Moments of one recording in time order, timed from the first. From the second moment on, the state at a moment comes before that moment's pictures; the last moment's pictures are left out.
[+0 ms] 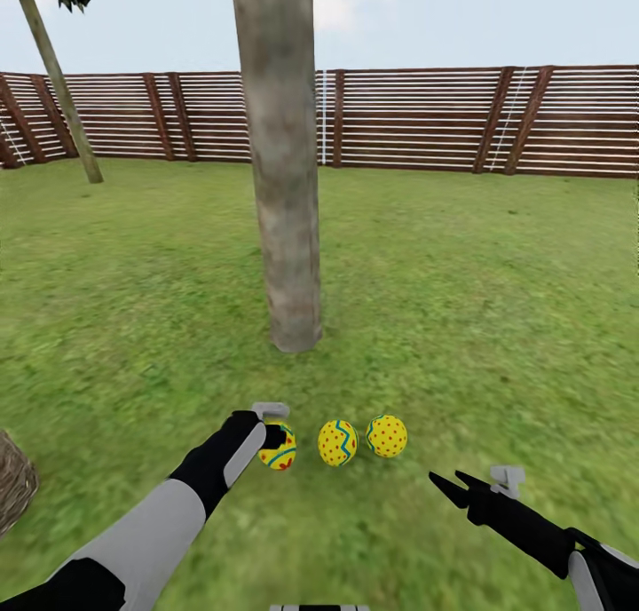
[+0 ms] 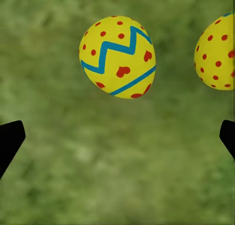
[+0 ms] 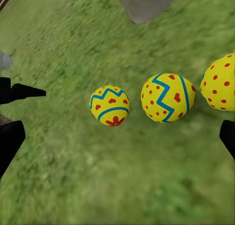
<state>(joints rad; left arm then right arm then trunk) -0.79 -0.08 -0.41 -0.66 0.52 0.67 0.40 -0.11 -0.10 -0.38 -1.42 -0.20 0.55 0.89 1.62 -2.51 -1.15</state>
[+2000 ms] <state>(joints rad) -0.79 -0.09 -0.41 -0.65 0.51 0.67 0.40 -0.11 -0.10 -0.37 -1.39 -0.20 0.55 0.89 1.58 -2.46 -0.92</state>
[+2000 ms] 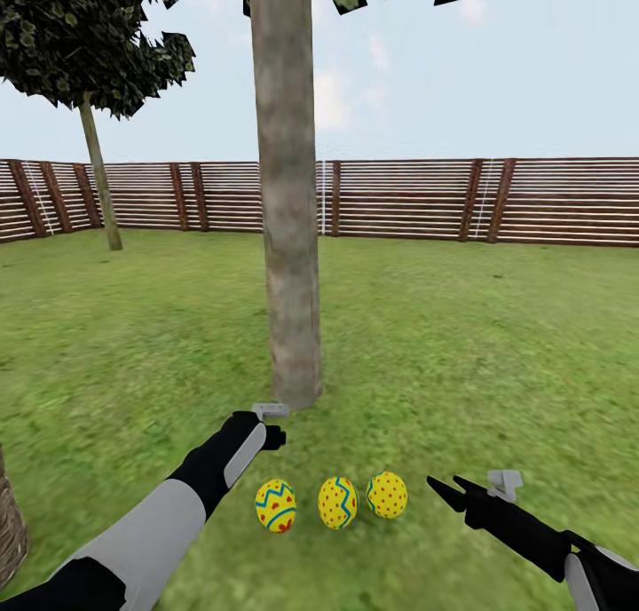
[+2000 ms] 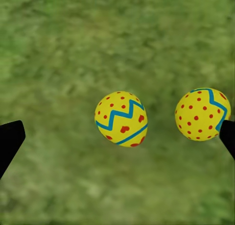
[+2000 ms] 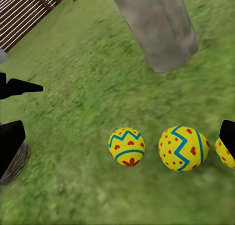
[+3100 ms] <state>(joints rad) -0.79 -0.09 -0.41 -0.65 0.51 0.67 0.40 -0.11 -0.10 -0.35 -1.35 -0.20 0.55 0.88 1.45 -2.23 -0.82</state>
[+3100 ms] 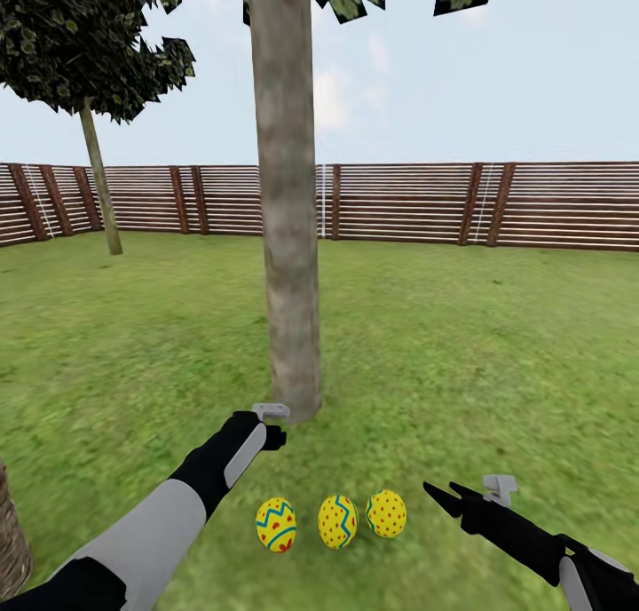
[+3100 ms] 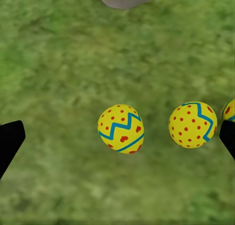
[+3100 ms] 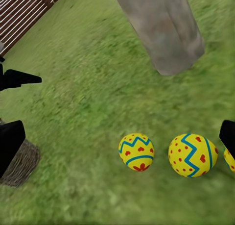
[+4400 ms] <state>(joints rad) -0.79 -0.09 -0.41 -0.65 0.51 0.67 0.40 -0.11 -0.10 -0.35 -1.34 -0.20 0.55 0.86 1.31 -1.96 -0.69</state>
